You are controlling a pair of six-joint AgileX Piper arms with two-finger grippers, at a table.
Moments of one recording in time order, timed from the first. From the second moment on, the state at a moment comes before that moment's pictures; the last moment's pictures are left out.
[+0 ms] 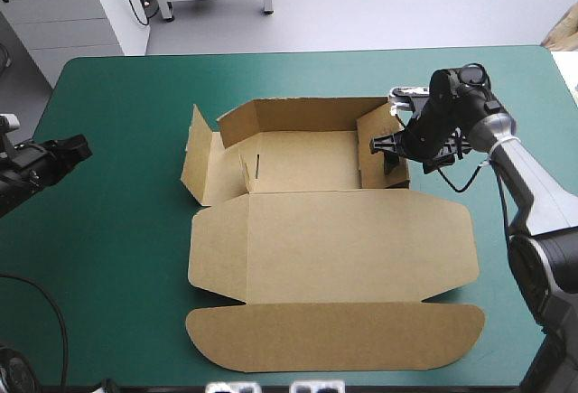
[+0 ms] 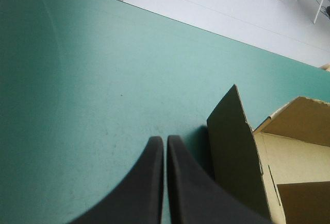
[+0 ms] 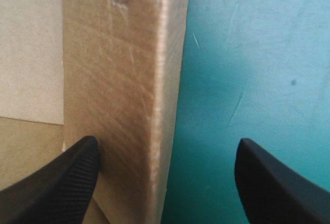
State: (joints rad) left arm 0.59 1.31 -0.92 -1.30 0.78 1.15; right arm 0.21 1.84 -1.65 0.12 1.24 0.11
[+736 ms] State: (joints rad) left arm 0.59 1.35 -0.92 -1.30 0.80 1.13; right arm 0.20 1.88 -1.64 0.17 1.22 -0.10
